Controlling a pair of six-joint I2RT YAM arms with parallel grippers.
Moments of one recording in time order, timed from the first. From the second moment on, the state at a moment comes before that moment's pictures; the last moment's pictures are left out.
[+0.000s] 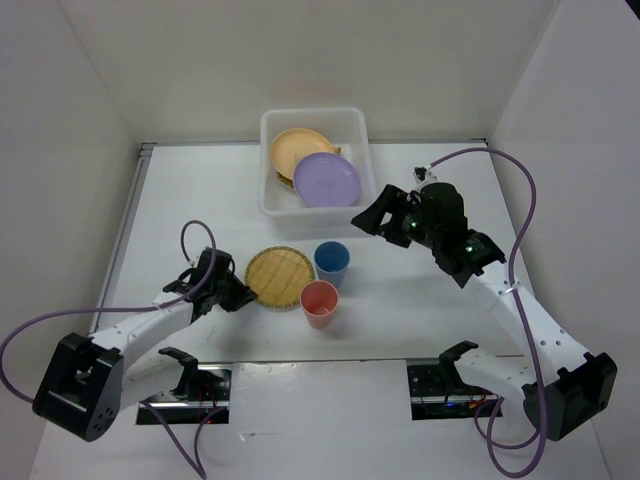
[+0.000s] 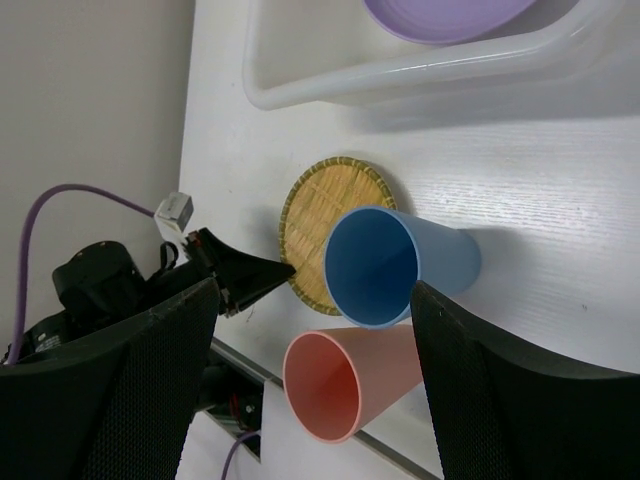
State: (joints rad) left arm -0.36 1.11 0.41 -0.25 0.05 -1.16; right arm 0.44 1.04 0.99 -0.40 -0.19 0.78
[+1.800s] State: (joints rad) left arm -0.30 0.59 0.63 -0.73 -0.13 -1.16; right arm 0.43 1.04 1.02 -0.41 -0.25 0.77
